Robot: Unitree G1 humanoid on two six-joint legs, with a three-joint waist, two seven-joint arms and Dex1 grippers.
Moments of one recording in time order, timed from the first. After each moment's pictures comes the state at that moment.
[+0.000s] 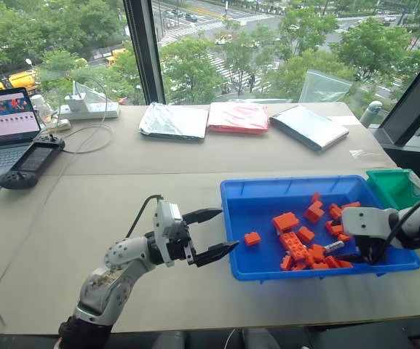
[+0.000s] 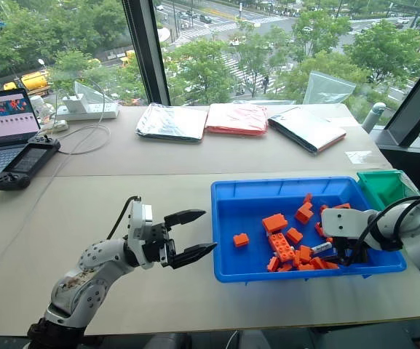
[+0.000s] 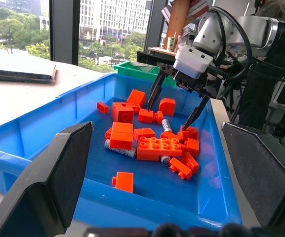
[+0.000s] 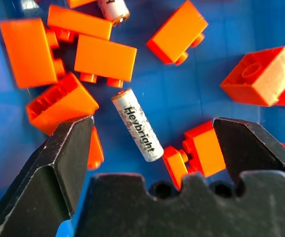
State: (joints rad) left arm -0.14 0.39 -0.13 -0.38 -0.57 0.33 -0.87; right arm -0.36 -1.16 0.19 0.17 -0.07 -0.03 1.27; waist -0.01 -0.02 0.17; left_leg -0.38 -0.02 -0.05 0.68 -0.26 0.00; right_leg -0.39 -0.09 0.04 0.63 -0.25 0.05
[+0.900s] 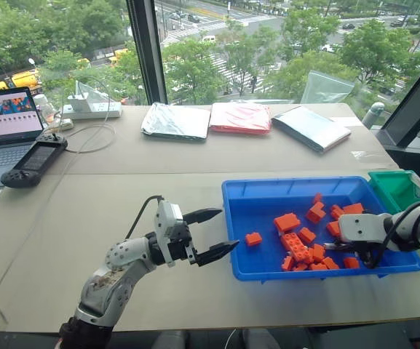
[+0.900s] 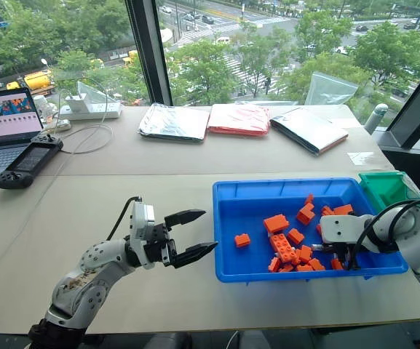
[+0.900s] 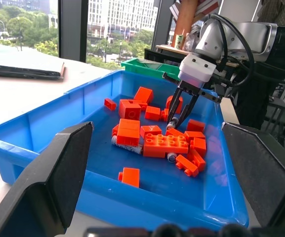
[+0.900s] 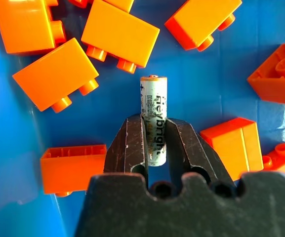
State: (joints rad) left arm -0.15 0.40 -0.14 -0.39 -0.55 0.33 -0.86; right arm -0.24 -1.17 -0.16 -0.09 0.10 0.27 1.21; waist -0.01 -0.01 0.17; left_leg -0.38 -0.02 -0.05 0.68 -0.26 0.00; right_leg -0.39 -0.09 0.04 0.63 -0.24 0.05
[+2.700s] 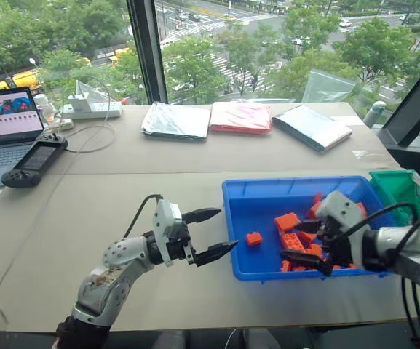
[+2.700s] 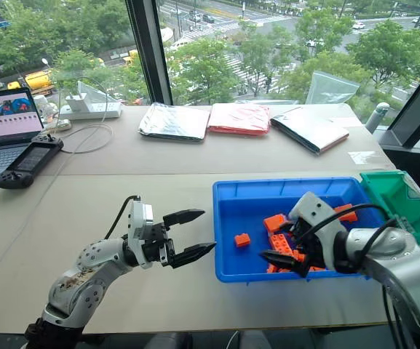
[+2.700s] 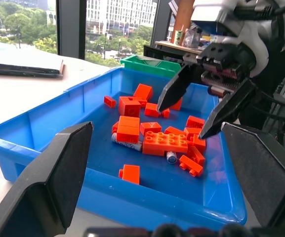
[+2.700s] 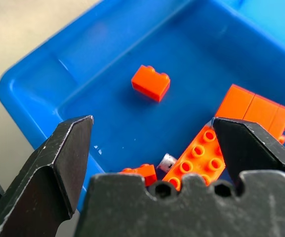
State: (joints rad) left arm -0.14 0.40 -0.13 -0.40 -0.56 0.35 -0.86; right arm -0.18 -0.85 -0.17 -0.74 0.56 1.33 0.61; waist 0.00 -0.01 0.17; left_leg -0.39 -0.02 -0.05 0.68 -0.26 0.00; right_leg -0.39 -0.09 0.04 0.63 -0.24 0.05
